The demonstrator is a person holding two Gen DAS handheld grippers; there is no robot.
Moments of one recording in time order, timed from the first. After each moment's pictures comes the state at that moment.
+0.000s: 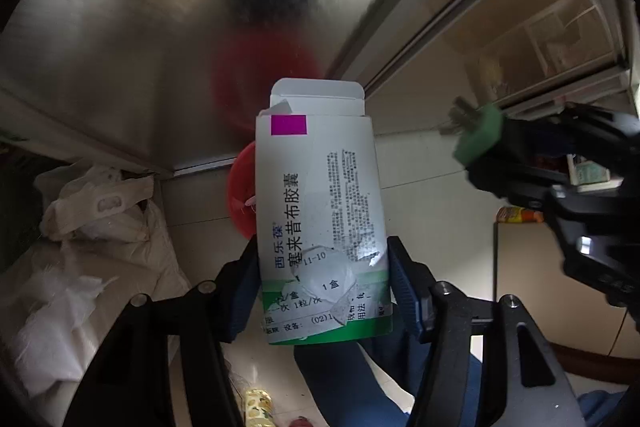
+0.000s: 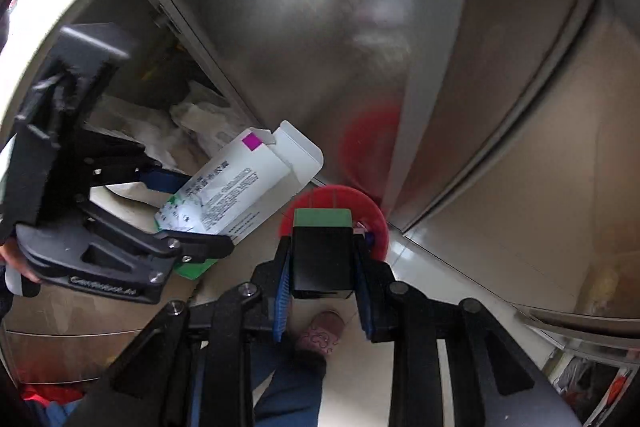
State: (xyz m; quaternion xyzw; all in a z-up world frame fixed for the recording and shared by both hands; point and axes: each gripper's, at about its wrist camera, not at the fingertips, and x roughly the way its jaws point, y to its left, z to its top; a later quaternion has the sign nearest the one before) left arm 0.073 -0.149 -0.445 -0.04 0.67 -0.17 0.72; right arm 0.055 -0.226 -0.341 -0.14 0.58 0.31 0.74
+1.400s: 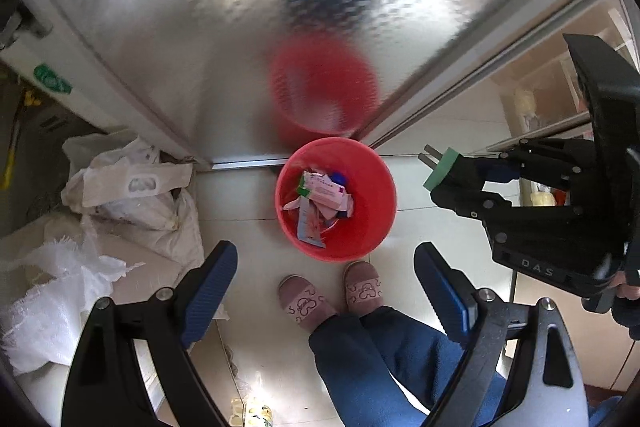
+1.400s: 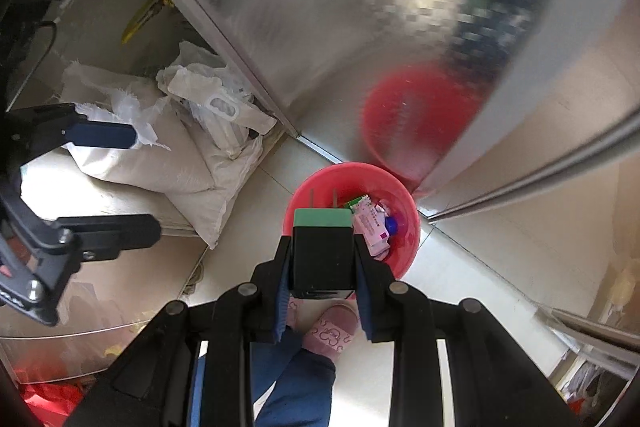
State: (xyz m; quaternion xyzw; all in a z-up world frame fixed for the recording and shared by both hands) left arm 0.057 -0.082 -0.459 -0.06 0.65 -0.09 0.75; right arm 0.061 -0.208 -0.409 -0.15 0.62 0.32 0.70
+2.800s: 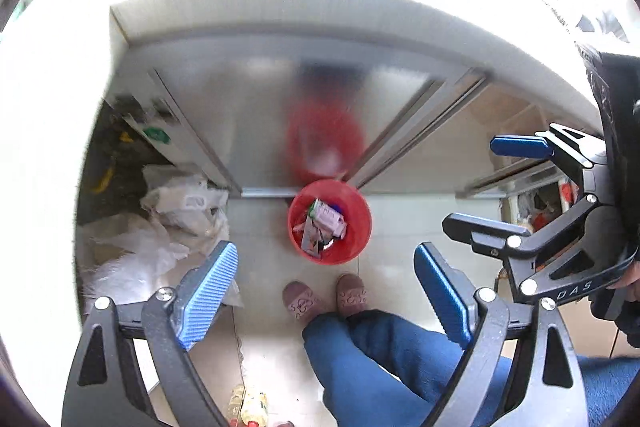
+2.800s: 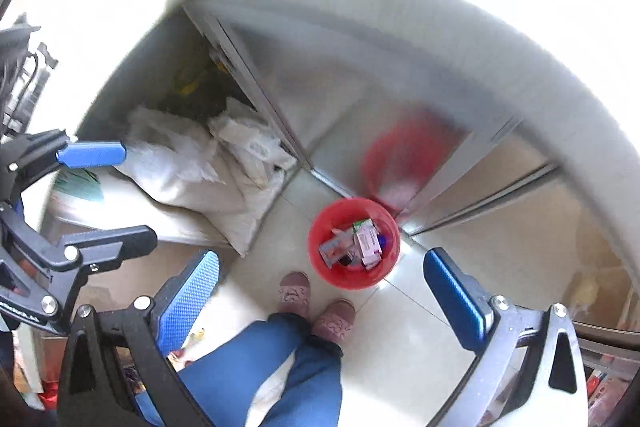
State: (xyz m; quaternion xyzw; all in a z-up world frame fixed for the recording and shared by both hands) left arm 0.018 -0.088 -0.230 -0.06 0.59 -0.05 0.80; right arm 0.047 -0.210 -0.208 -0.15 0.59 0.32 0.73
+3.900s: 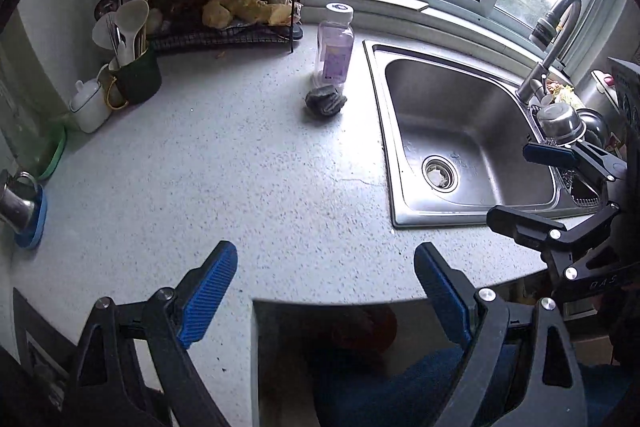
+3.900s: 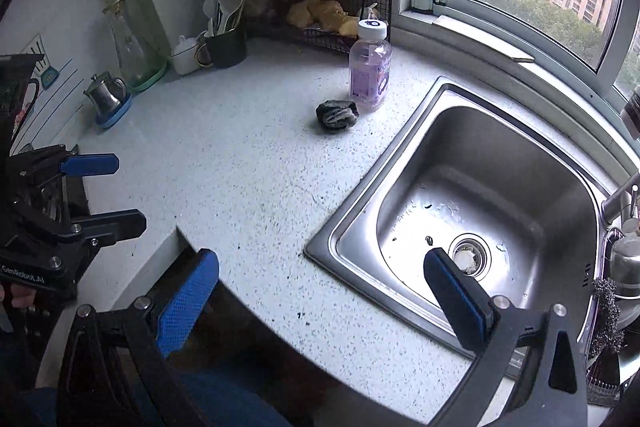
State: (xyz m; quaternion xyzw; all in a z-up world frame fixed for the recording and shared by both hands) left arm 0.176 0.024 -0.060 -0.05 0.51 -0.02 0.86; right arm 0.184 -0.147 -0.041 -0.14 0.47 0.31 0.81
